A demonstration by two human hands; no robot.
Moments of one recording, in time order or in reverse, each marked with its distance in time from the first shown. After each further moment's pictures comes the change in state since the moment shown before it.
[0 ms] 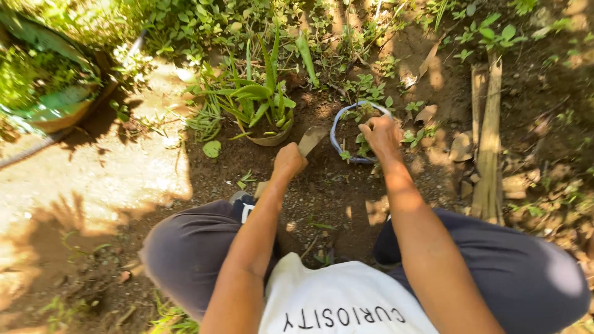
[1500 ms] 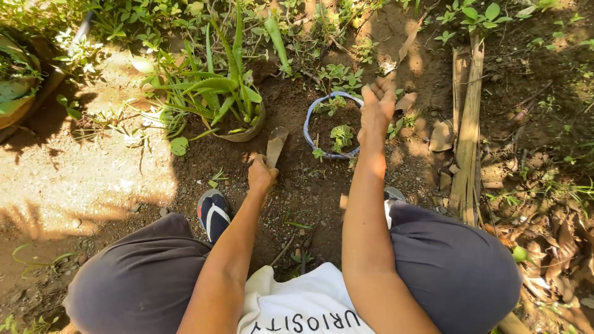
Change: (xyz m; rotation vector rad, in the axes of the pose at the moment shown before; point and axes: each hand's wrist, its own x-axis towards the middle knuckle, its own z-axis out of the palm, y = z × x) left_hand -0.029 -0.026 0.045 -0.457 0.064 -0.342; right_hand 0.028 -0.029 -0.037 1.067 0.419 0.197
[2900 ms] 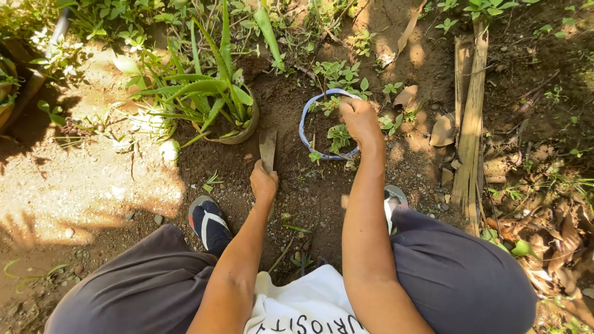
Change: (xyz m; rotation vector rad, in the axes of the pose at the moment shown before) left_hand 0.020 -0.034 0.048 0.064 0.196 0.064; right_hand -0.024 -0.029 0.003 -0.690 -0.380 0.238
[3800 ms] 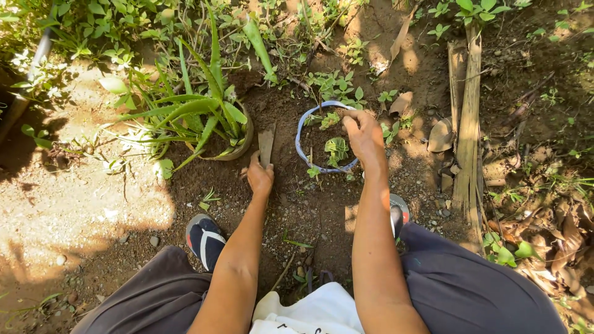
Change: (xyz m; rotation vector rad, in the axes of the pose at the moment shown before) left_hand 0.074 0.001 0.036 -0.074 0.052 0.149; right_hand 0.001 0.022 -0.002 0.118 0.136 -0.171
